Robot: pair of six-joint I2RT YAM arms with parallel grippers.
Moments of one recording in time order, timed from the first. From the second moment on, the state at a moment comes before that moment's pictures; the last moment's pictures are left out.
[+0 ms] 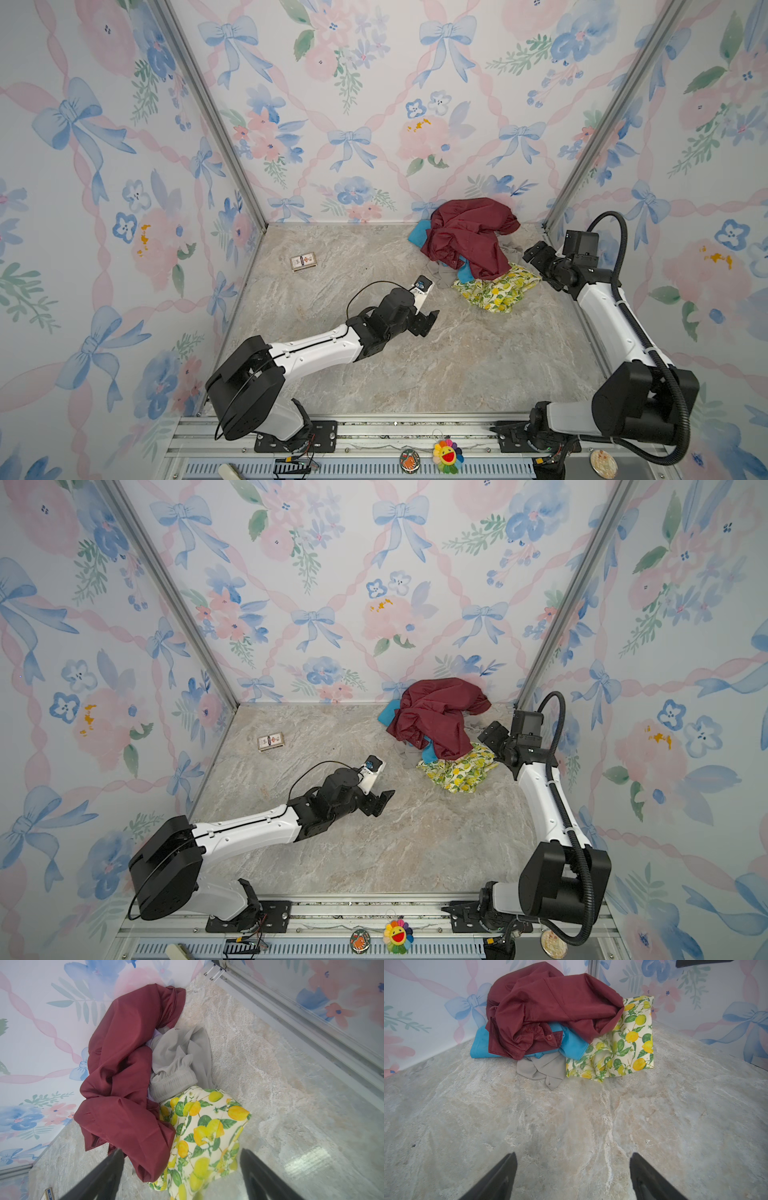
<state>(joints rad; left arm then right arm) -0.90 1.45 0.85 0.14 -0.14 -0.06 -0.14 1.40 1.19 -0.52 -0.06 0.62</state>
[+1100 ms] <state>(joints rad) -0.73 1.45 0.85 0.20 0.00 -0.19 -0.10 1.71 1.44 -0.62 -0.07 0.45</state>
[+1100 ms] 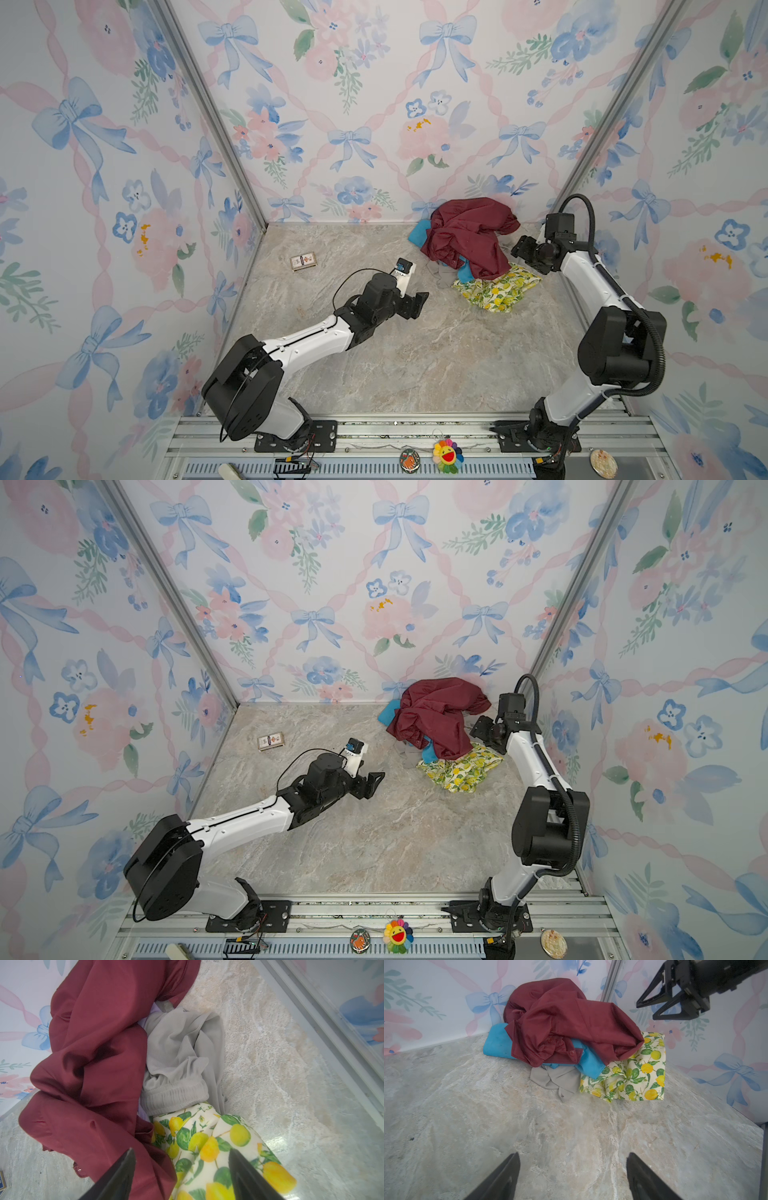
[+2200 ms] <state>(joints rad) -0.46 2.07 1.42 0.21 0.17 -0.95 0.50 1.31 1.24 -0.54 0.33 0.20</state>
